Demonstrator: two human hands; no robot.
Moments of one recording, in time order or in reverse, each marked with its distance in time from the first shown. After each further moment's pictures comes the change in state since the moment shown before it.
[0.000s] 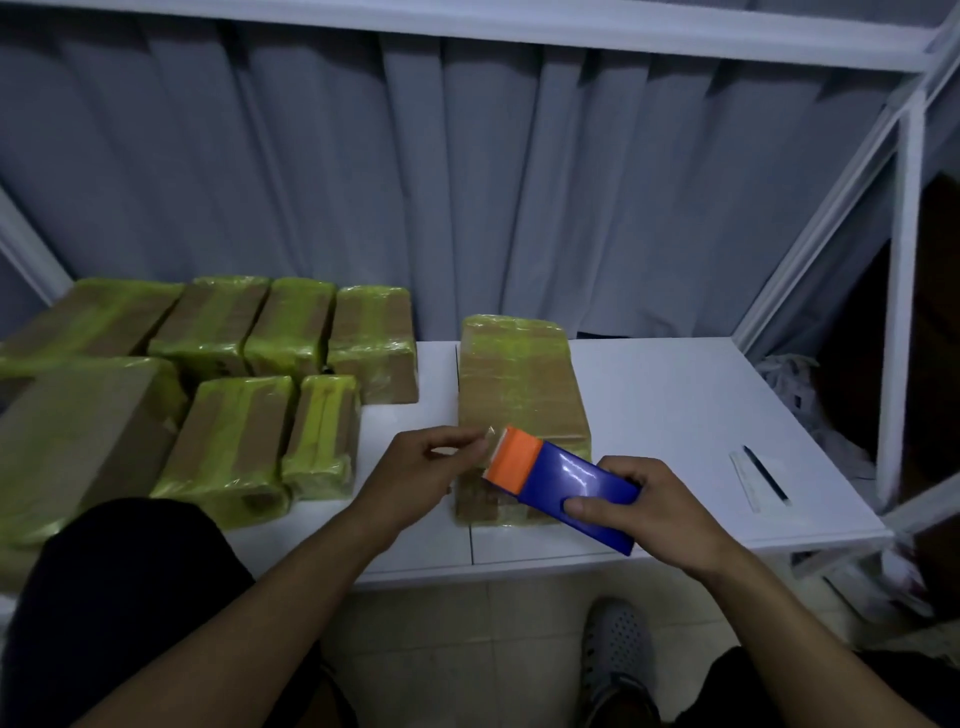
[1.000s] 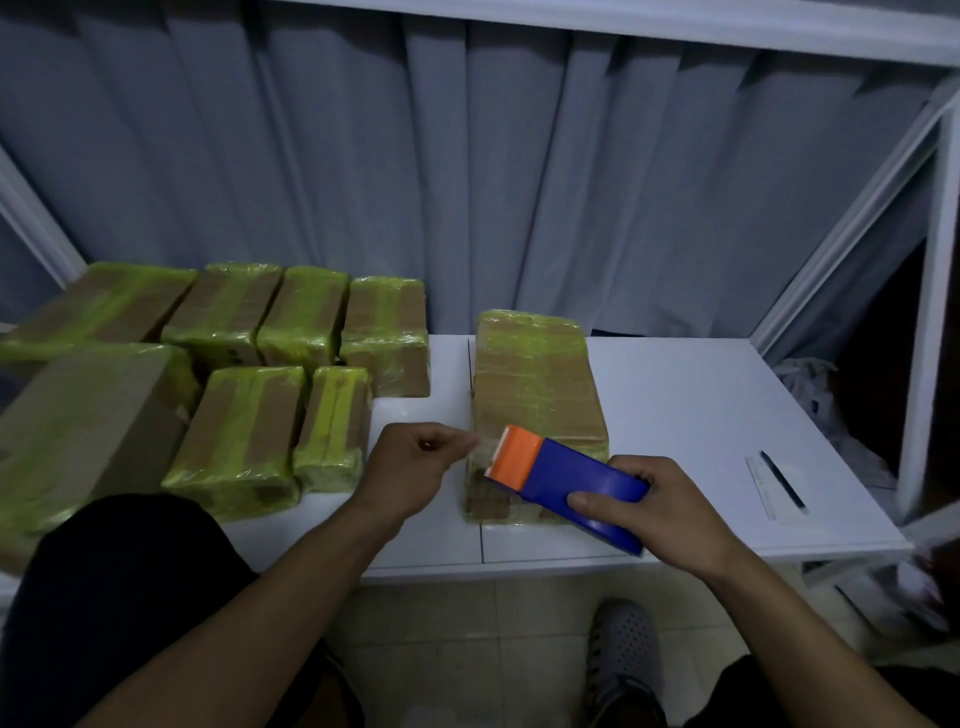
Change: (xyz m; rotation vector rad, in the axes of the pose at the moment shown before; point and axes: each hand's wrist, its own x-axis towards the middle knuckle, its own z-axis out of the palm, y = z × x) left_hand 0.012 -0.013 -0.012 0.002 0.164 -0.067; right_hand 0.011 -0.001 0.010 -0.097 0.050 0.027
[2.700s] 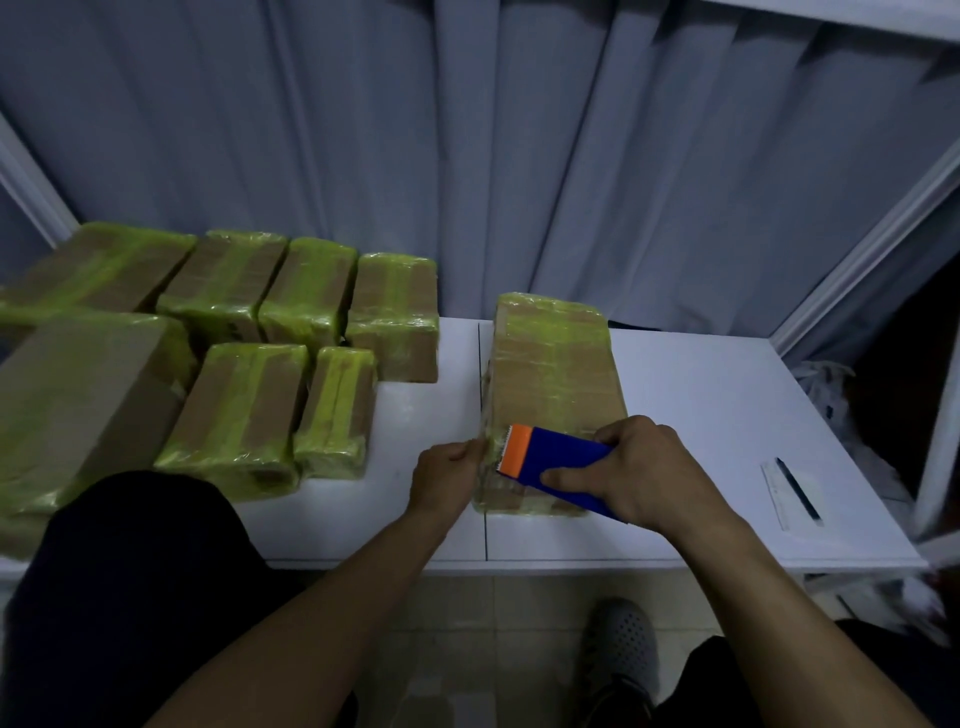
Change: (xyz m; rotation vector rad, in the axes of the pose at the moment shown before) left_hand 0.048 -0.077 0.052 -0.075 0.099 -0.250; right_hand 0.053 -0.036 0.019 -0.591 0.034 0.221
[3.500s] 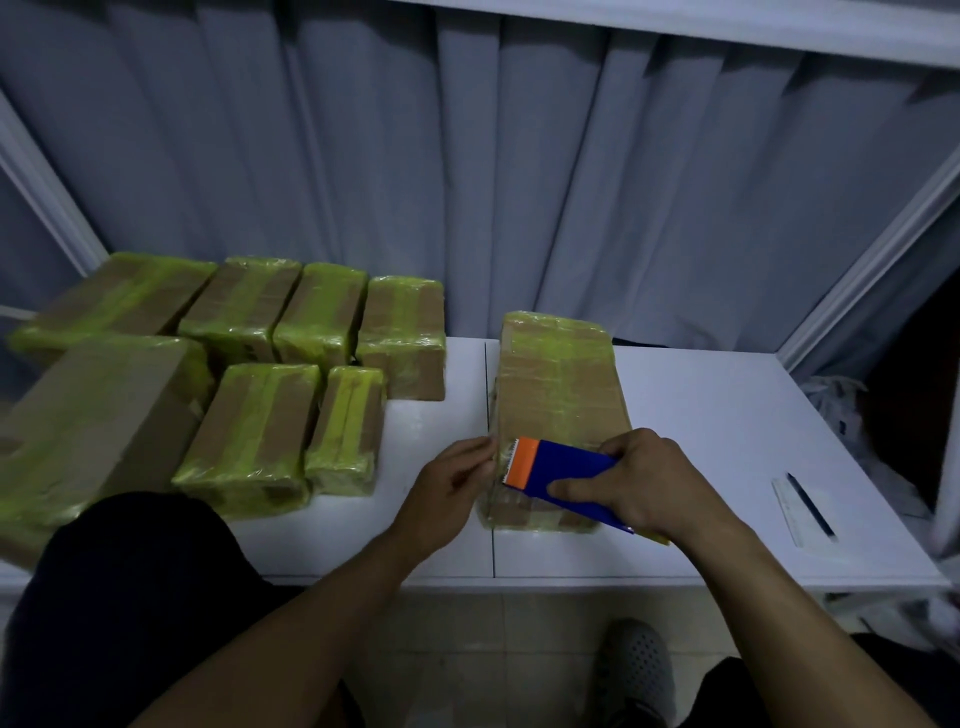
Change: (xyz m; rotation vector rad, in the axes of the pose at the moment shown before) left_hand -0.004 -0.010 -0.031 0.186 -0.222 0.608; right_hand 0.003 0.006 -0.001 0.027 -0.040 -0.004
